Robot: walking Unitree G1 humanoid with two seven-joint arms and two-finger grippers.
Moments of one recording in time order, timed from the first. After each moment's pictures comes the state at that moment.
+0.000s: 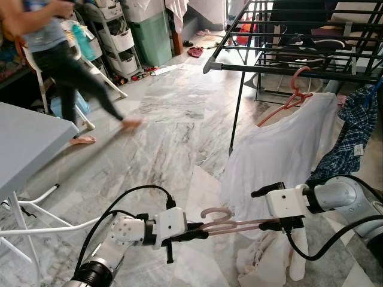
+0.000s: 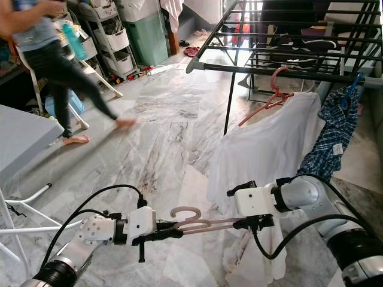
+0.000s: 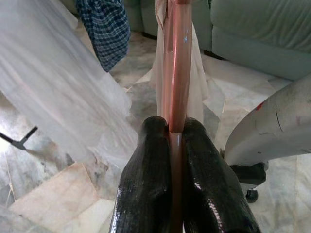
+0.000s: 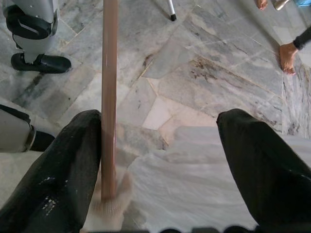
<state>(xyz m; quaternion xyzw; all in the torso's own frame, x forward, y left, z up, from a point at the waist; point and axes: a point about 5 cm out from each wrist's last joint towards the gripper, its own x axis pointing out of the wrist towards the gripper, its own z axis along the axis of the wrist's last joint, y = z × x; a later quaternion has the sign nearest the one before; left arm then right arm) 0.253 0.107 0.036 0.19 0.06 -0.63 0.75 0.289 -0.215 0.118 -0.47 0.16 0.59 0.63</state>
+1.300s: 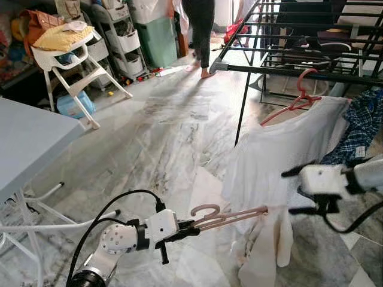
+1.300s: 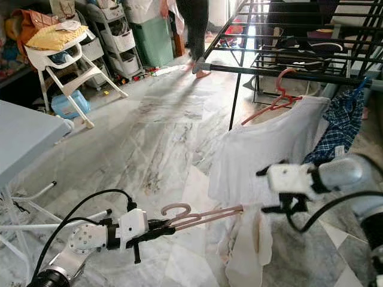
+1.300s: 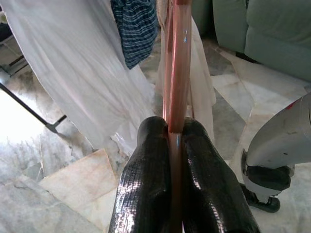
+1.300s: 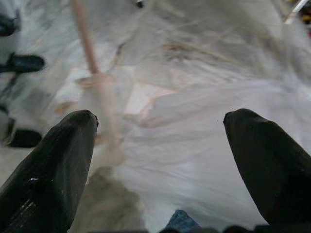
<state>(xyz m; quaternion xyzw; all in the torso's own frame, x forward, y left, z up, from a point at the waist) 0.250 0.119 0.029 0.18 0.05 -0.58 0.79 0.304 -0.277 0.180 -0.45 0.18 0.53 0.70</state>
